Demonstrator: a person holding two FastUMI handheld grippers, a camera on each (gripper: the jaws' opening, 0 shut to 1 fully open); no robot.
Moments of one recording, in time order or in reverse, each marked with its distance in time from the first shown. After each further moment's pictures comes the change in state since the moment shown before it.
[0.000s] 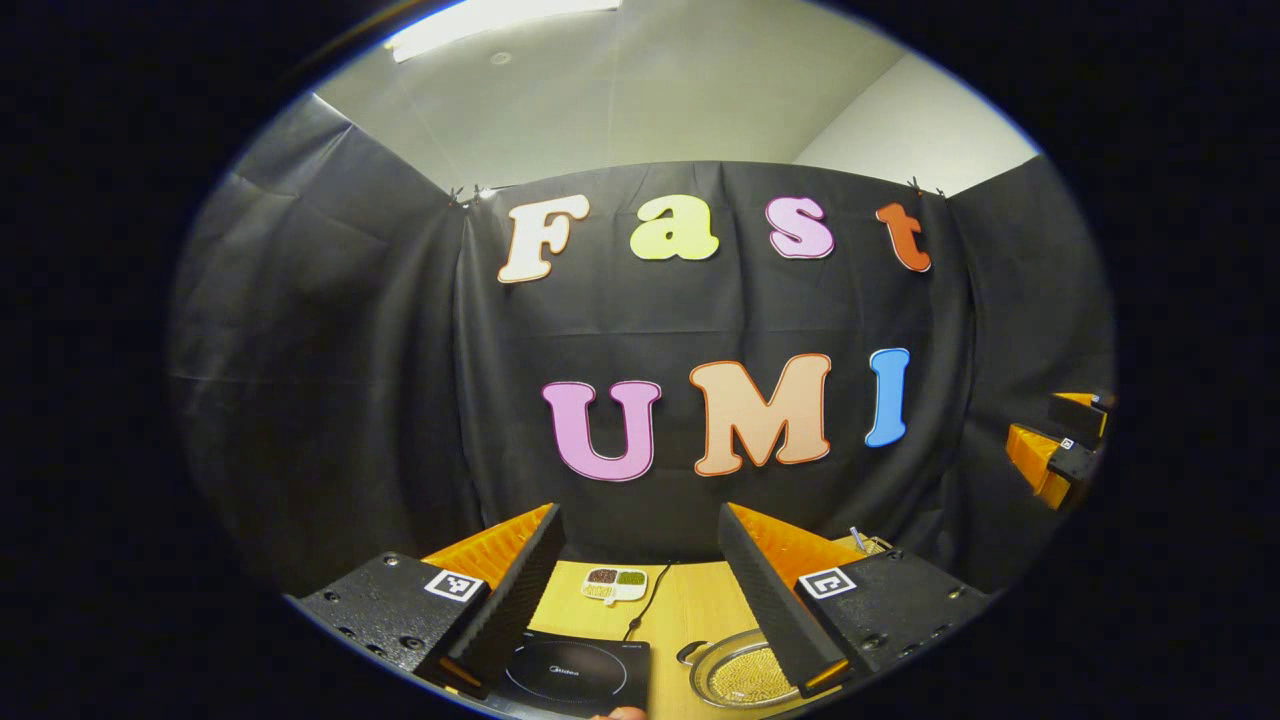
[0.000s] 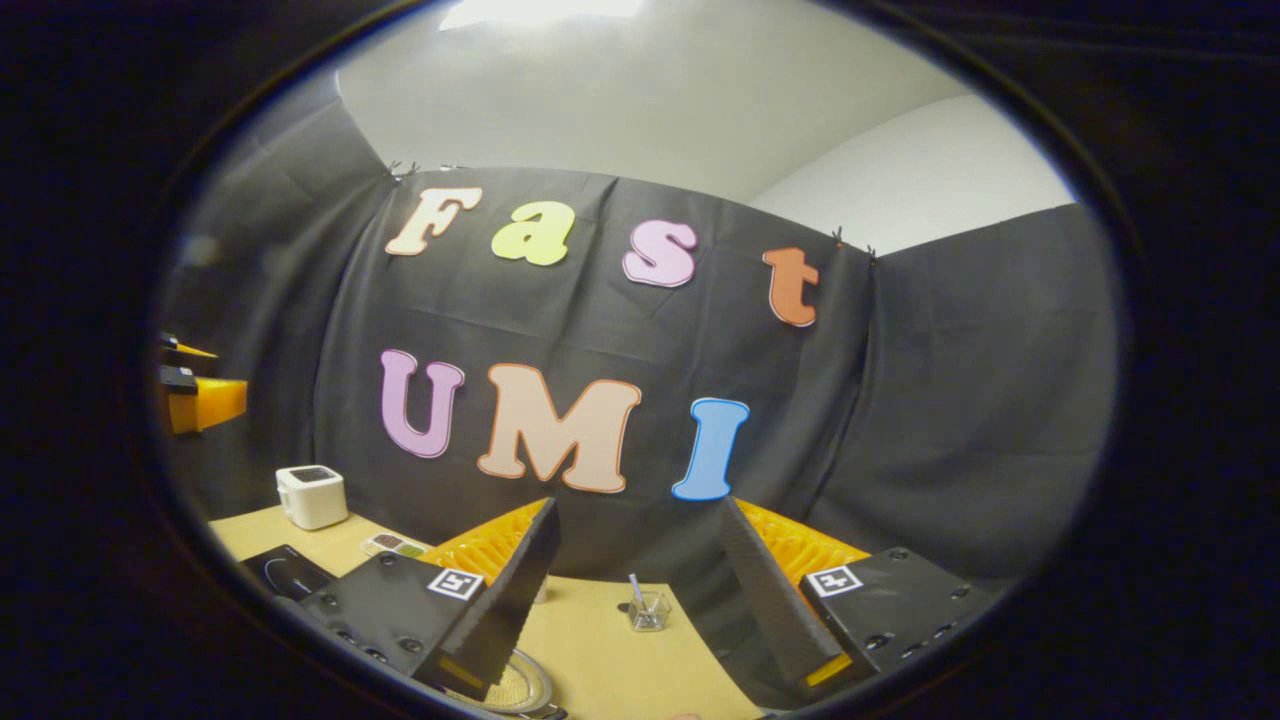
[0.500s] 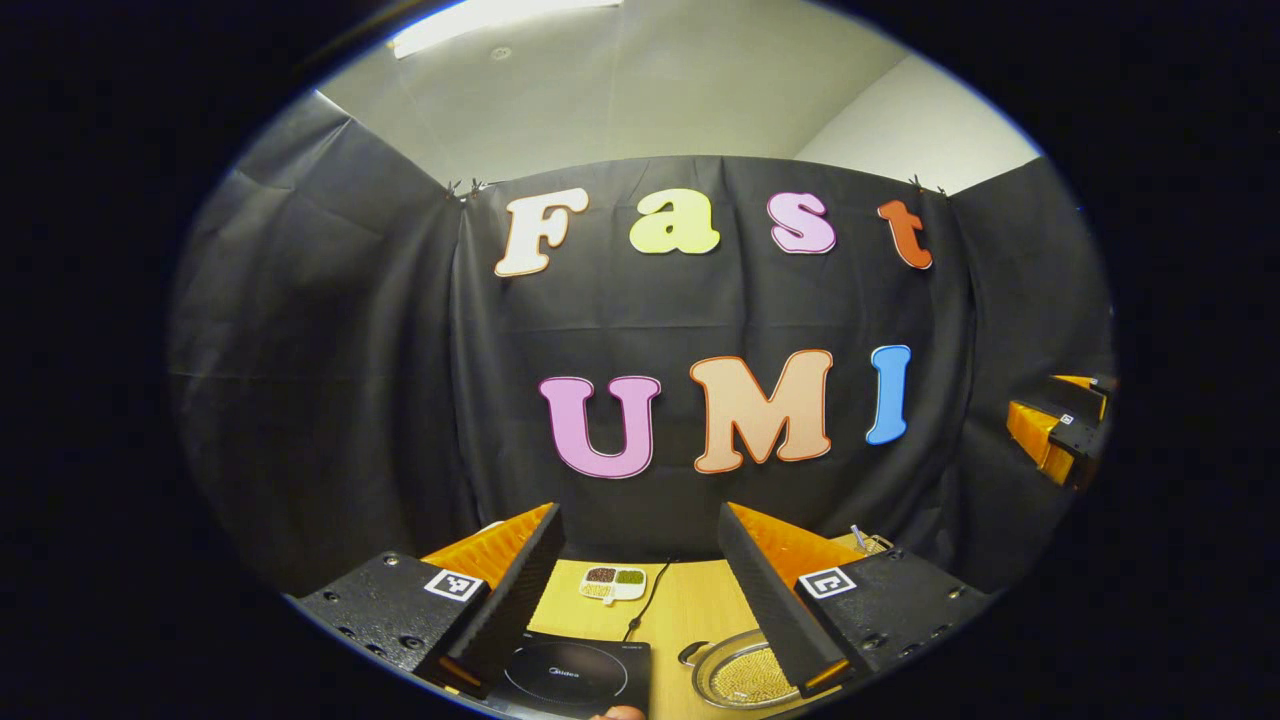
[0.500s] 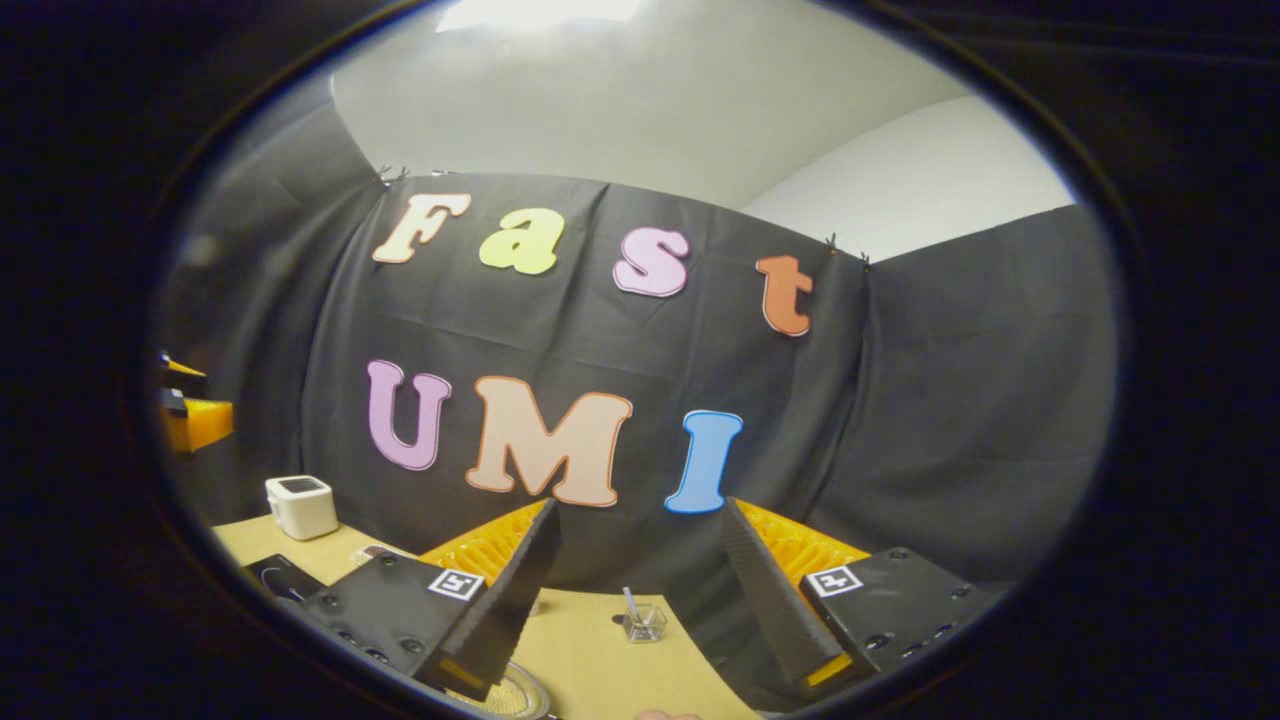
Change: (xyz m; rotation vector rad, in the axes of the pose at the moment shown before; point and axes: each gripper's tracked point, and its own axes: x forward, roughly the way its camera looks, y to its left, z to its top) left arm 0.014 0.005 -0.006 -0.011 0.012 -0.011; right arm 0.024 -0.005 0.020 0.003 -0.038 -0.033
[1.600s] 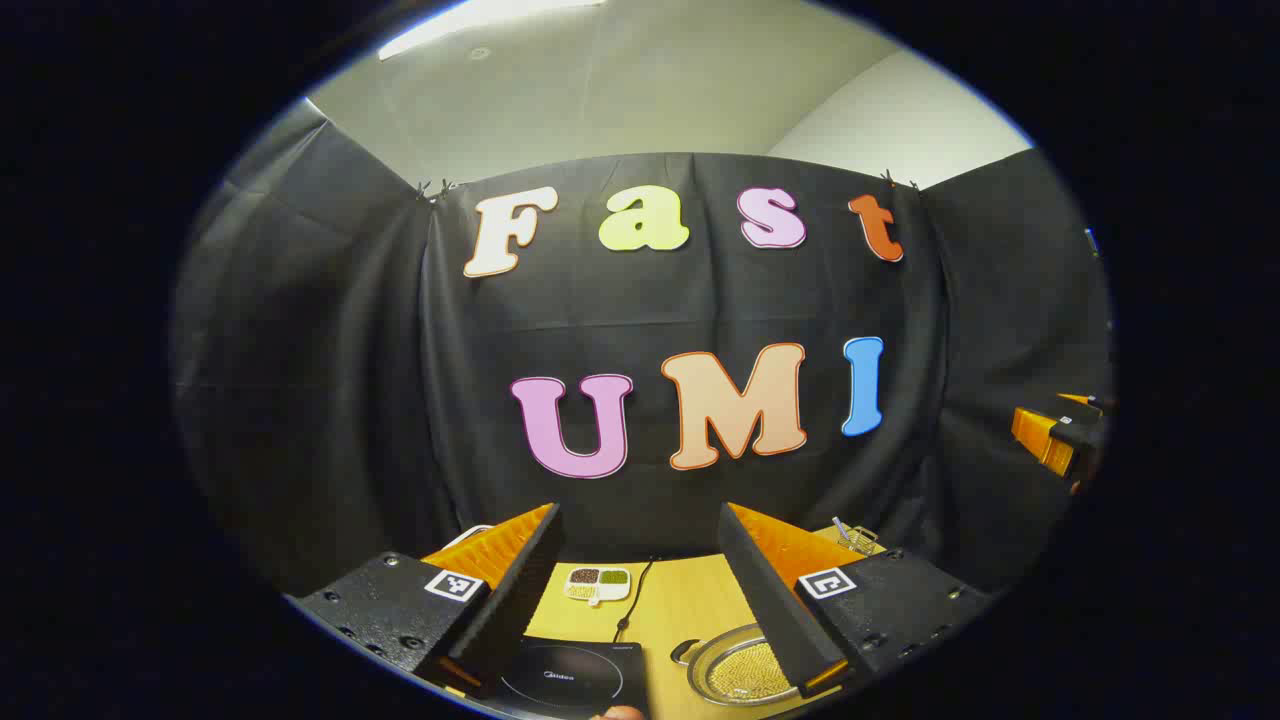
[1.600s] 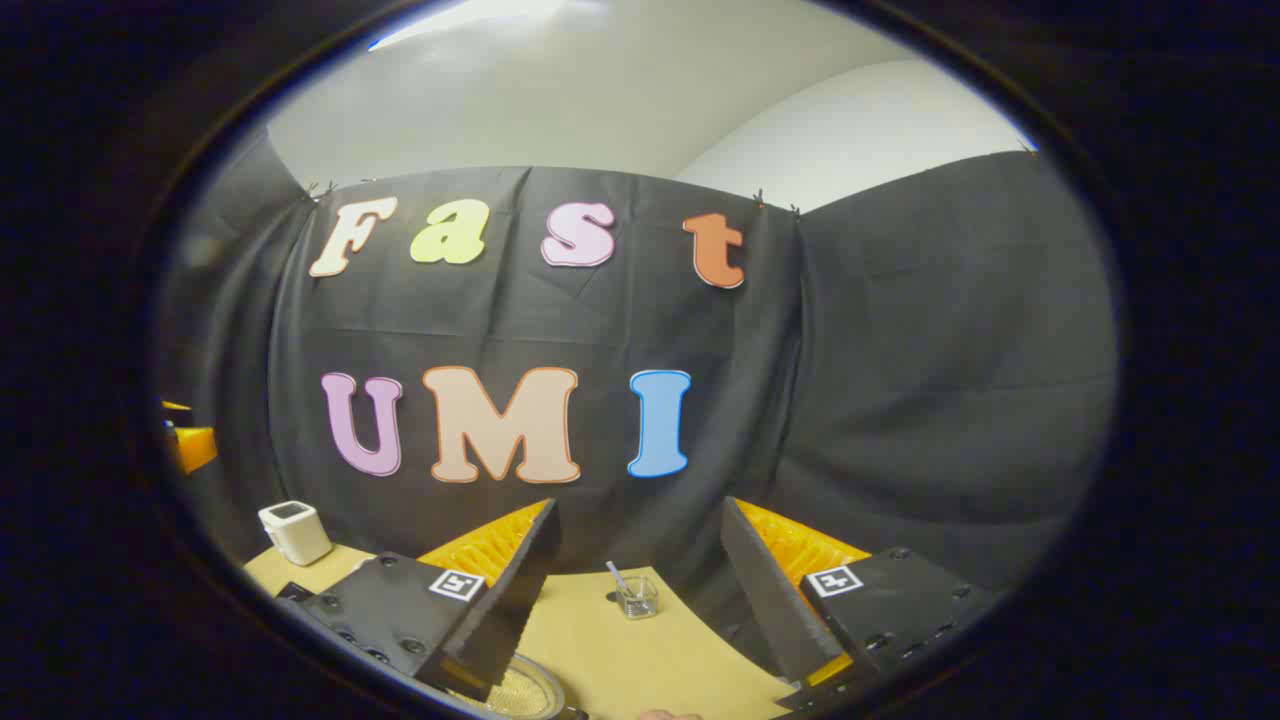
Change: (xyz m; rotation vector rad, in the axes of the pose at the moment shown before) left arm 0.003 -0.010 -0.004 0.027 0.006 -0.084; right arm -0.017 -0.053 -0.040 0.119 0.084 -0.140
